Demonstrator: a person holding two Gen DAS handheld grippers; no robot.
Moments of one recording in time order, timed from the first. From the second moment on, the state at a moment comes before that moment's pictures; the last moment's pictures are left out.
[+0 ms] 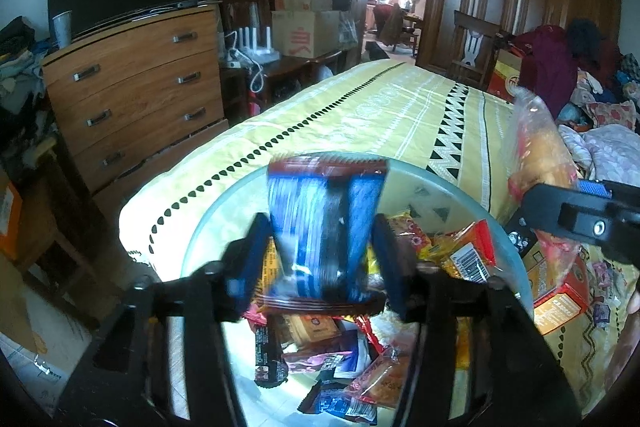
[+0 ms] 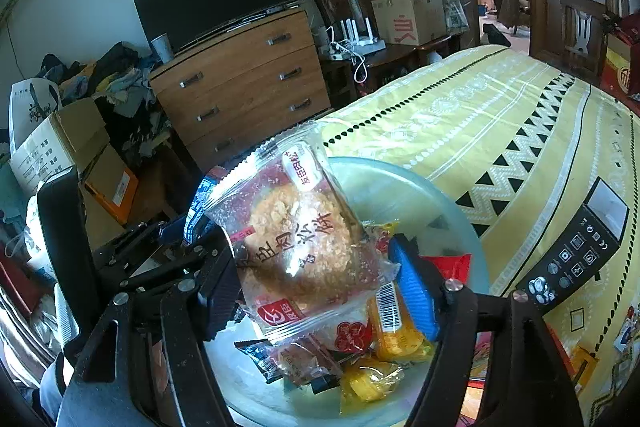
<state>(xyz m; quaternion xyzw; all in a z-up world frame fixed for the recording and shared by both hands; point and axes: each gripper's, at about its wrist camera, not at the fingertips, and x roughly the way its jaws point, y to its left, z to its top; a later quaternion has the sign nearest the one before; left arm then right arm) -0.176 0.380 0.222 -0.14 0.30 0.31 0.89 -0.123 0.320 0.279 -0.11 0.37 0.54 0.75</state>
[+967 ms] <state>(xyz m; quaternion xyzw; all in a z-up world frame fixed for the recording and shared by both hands) -0.066 0.100 0.243 0.00 0.27 -0.02 0.96 0.053 -0.220 0.157 0.15 0.42 0.15 0.88</state>
